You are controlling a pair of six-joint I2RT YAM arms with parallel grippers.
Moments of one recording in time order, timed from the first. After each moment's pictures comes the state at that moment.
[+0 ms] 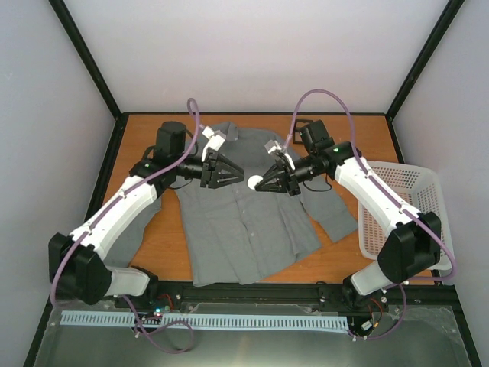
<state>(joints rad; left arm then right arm) -0.42 1.29 1.12 -0.25 1.20 -0.24 0.44 1.51 1.35 -0.87 -1.32 -0.54</state>
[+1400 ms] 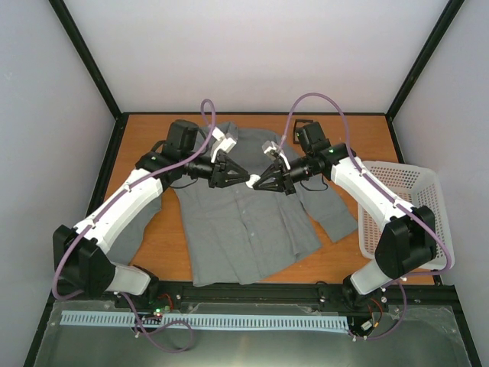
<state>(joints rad) -0.48 1.38 1.25 -0.52 1.00 -0.05 0.44 1.54 1.32 -0.77 -1.24 -0.47</state>
